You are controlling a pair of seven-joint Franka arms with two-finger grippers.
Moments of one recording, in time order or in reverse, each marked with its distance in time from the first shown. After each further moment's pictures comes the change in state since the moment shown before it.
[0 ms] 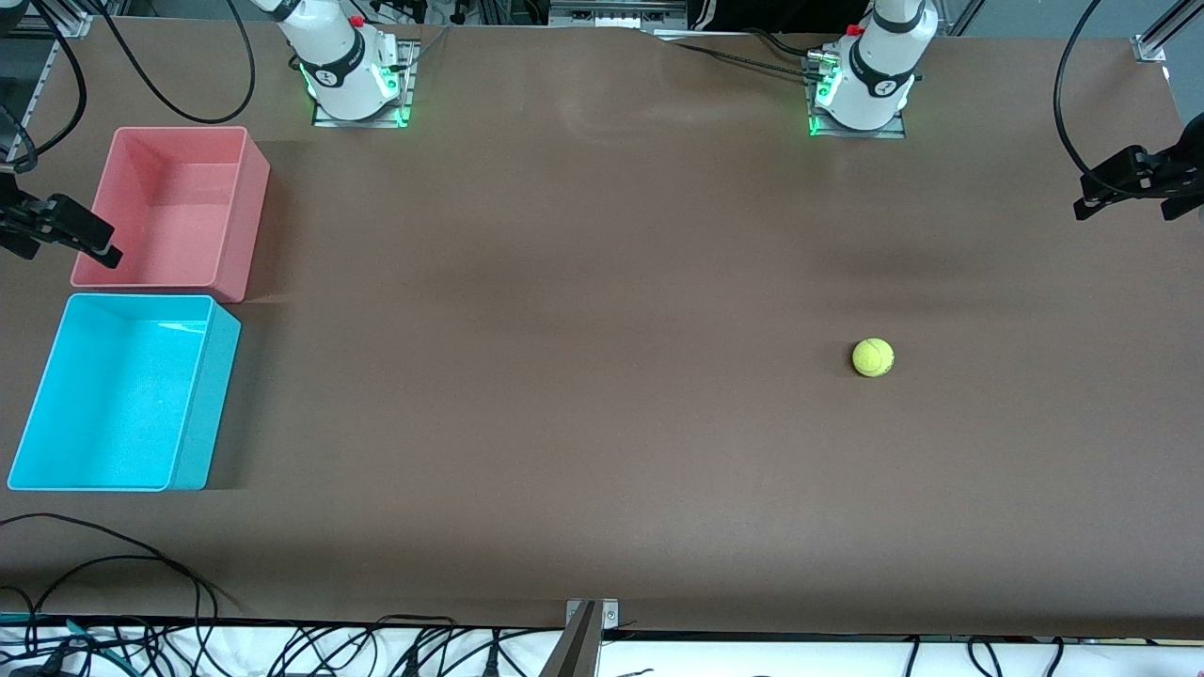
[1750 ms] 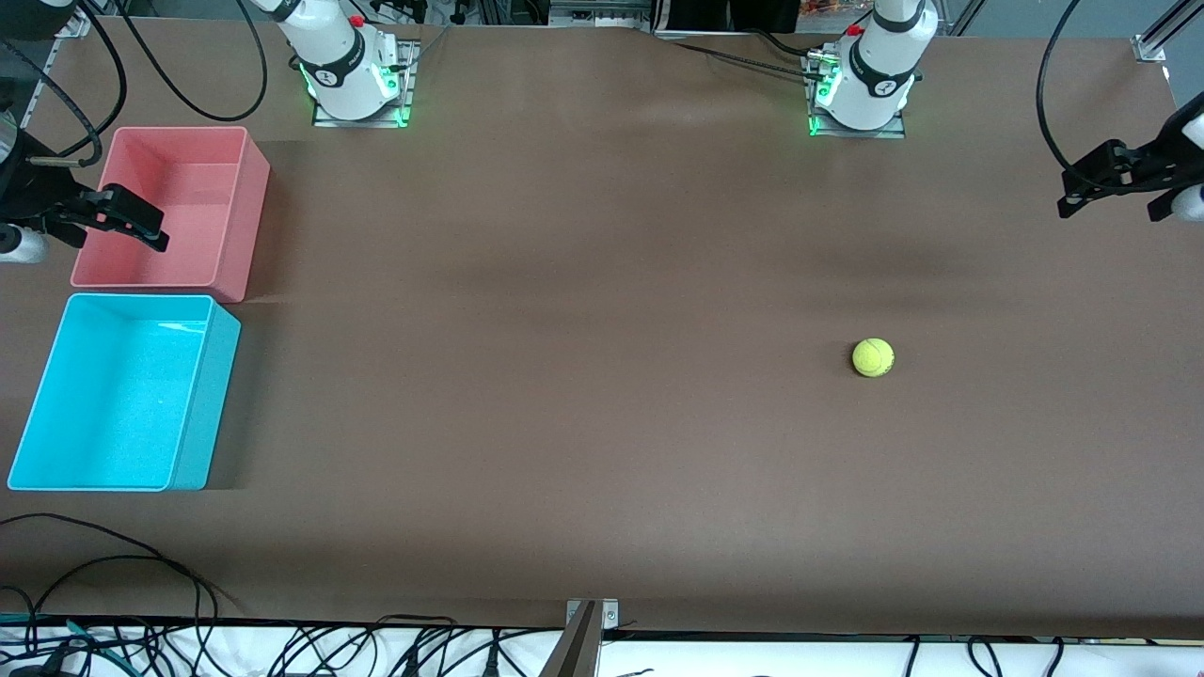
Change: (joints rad) left arm -0.043 -0.011 -0.001 0.000 0.012 0.014 0.000; right arm 0.017 -0.014 0.044 -0.031 -0.010 -0.069 -0.010
